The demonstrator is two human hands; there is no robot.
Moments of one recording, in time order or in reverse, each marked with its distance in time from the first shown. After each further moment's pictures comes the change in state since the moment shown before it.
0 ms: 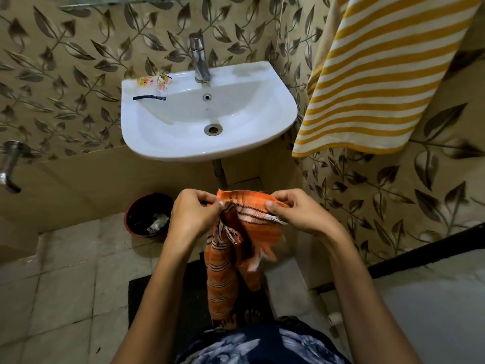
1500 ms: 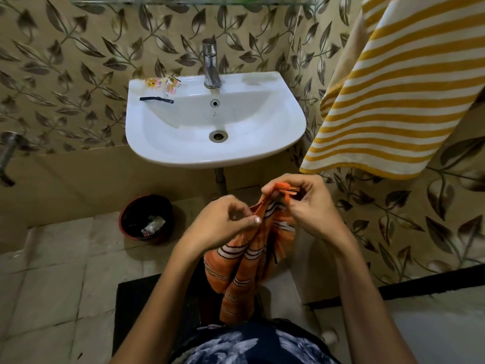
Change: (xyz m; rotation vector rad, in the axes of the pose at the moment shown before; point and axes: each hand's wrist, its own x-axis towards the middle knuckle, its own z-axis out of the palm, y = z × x) left_hand 0.025 0.006 0.007 0.242 -0.377 0.398; right_hand 0.015 -0.039 -0.009 0.122 0.193 -0.455
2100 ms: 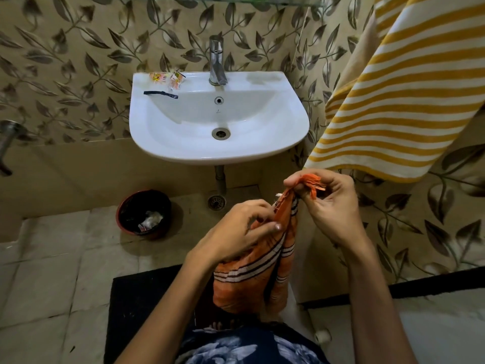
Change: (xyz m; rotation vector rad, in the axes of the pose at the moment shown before) left_hand 0.007 -0.014 0.027 -0.090 -0.008 0.439; right_hand -0.014 -0.021 -0.004 0.046 0.140 -0.173
